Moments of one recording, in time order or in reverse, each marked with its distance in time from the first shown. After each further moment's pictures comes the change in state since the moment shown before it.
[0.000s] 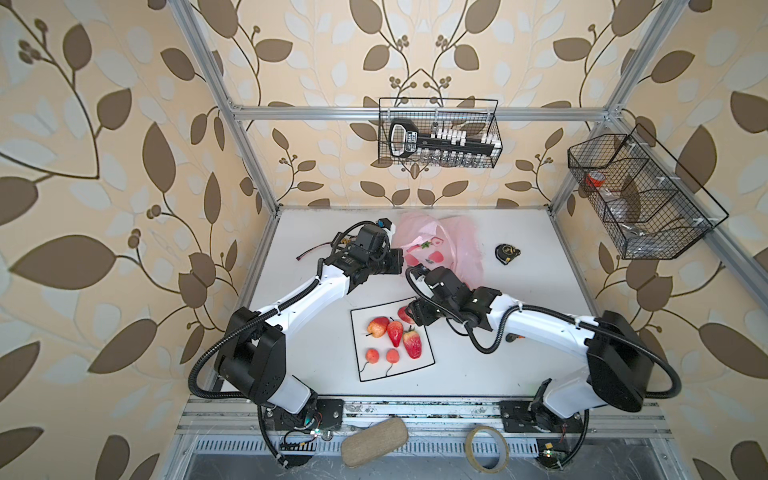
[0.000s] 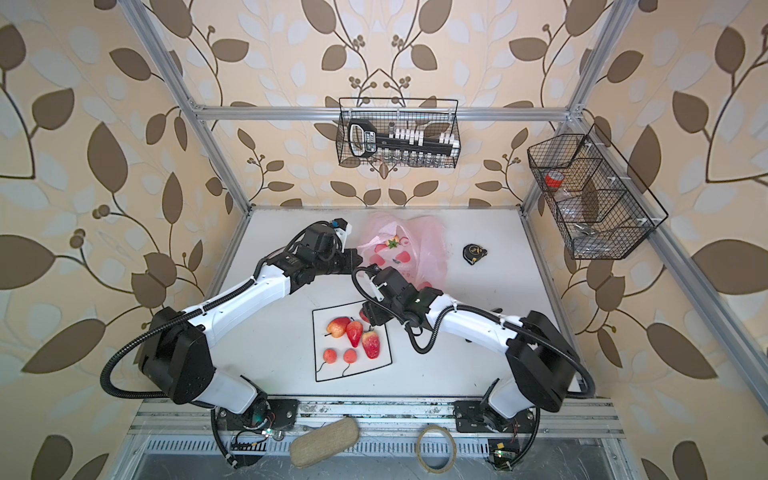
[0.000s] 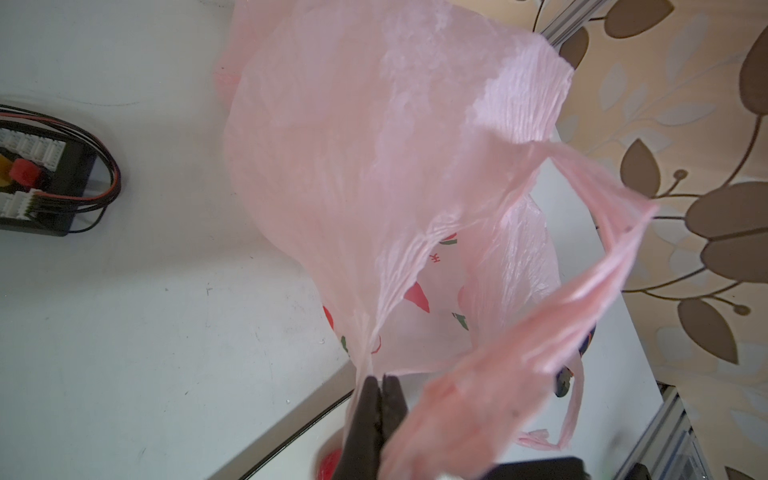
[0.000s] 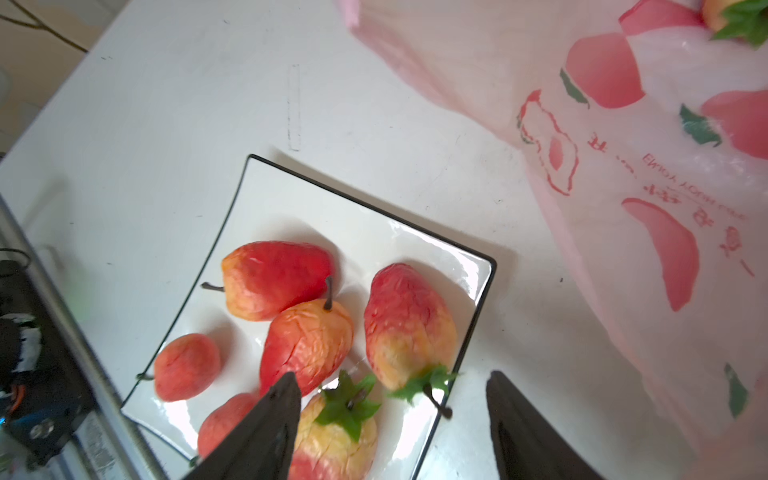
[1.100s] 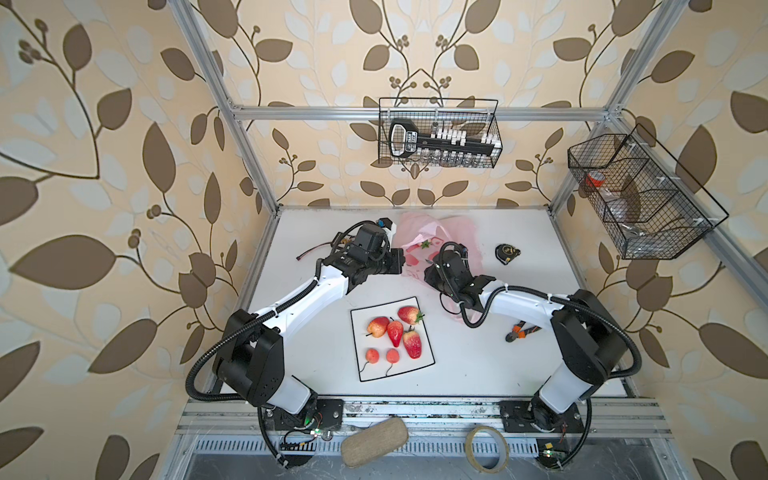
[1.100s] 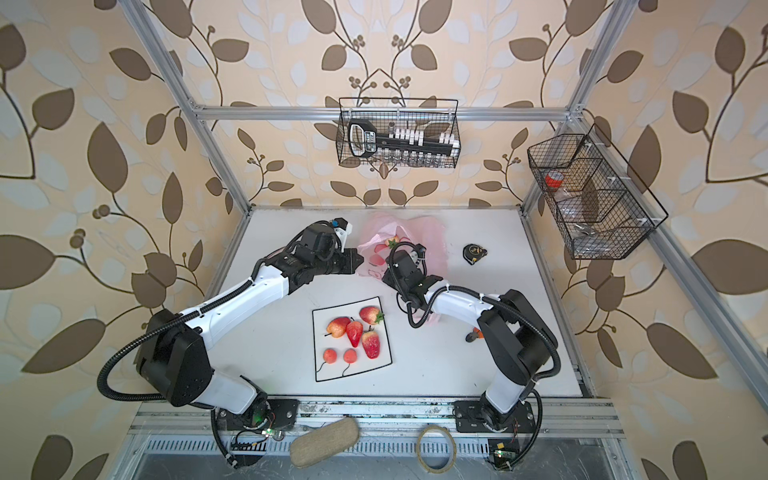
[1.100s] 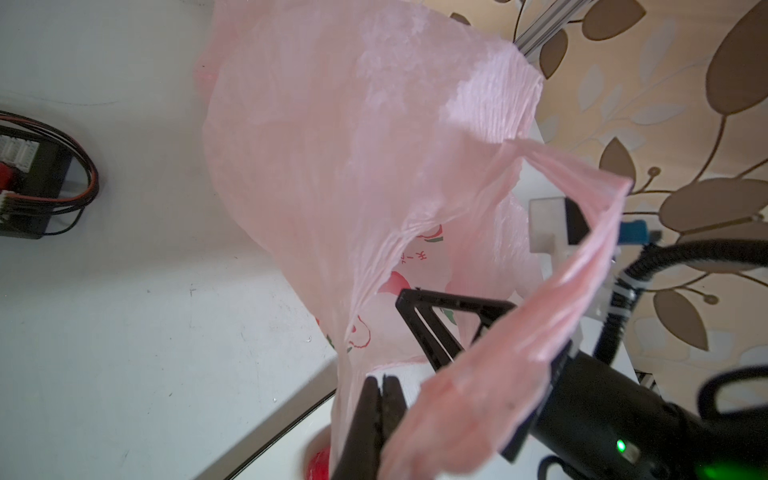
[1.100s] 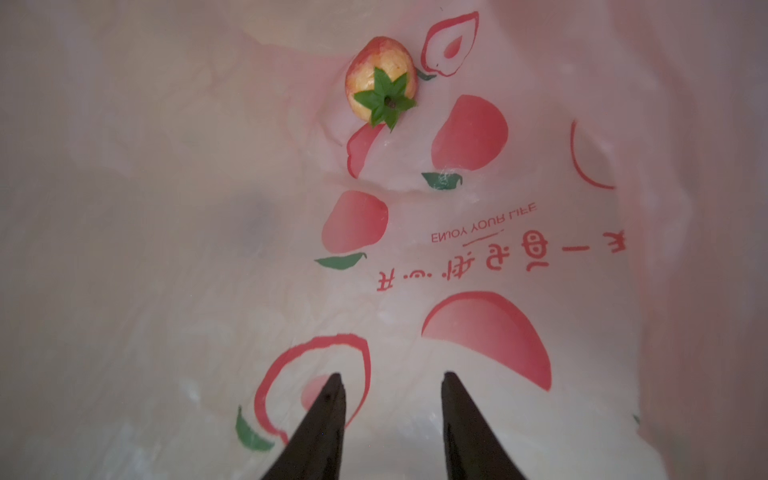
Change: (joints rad) left arm 0.000 -0.014 0.000 0.000 0.041 -0.003; right arm -0.203 0.262 0.066 0.290 0.230 0.816
